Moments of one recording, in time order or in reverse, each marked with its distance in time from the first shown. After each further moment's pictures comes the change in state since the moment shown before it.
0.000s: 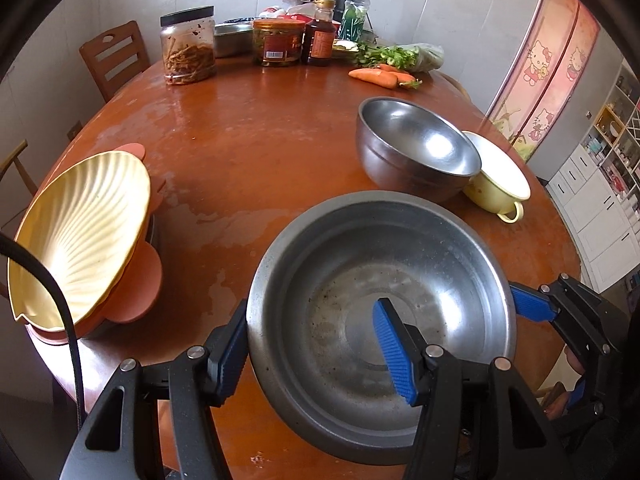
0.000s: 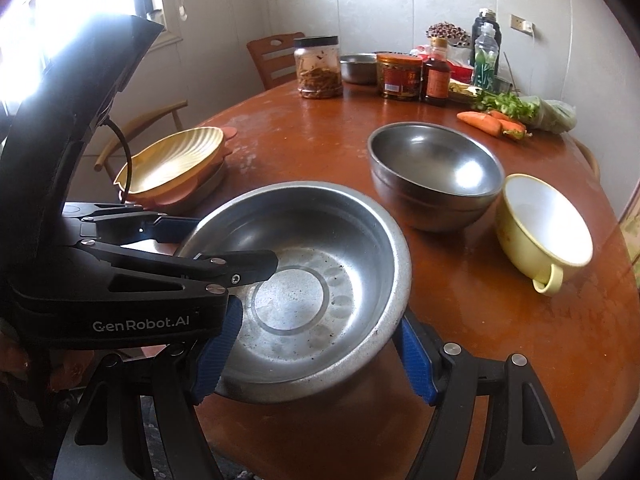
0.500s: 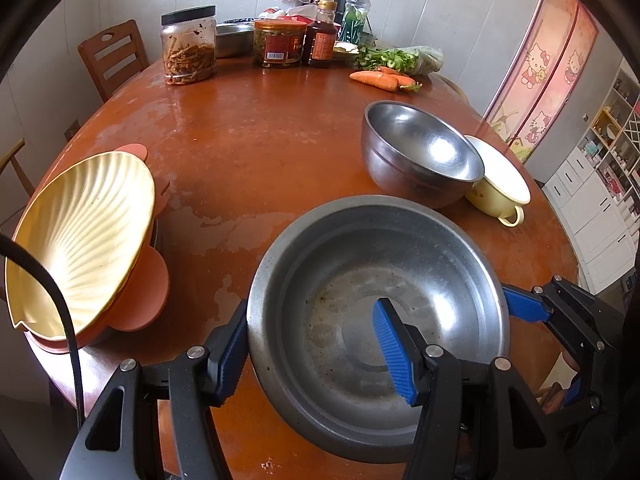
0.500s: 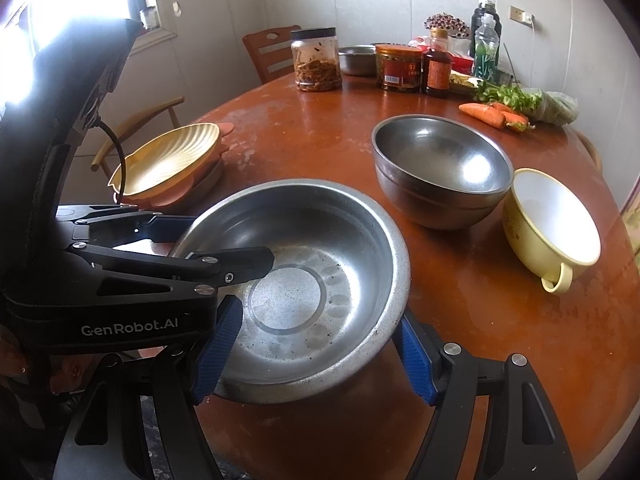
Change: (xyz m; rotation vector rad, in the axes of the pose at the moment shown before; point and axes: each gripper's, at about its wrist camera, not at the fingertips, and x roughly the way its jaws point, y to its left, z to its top) left arm 0.001 0.006 0.003 -0.005 -0.004 -0.016; right arm 0.010 -0.002 0.006 0.021 0.029 0.005
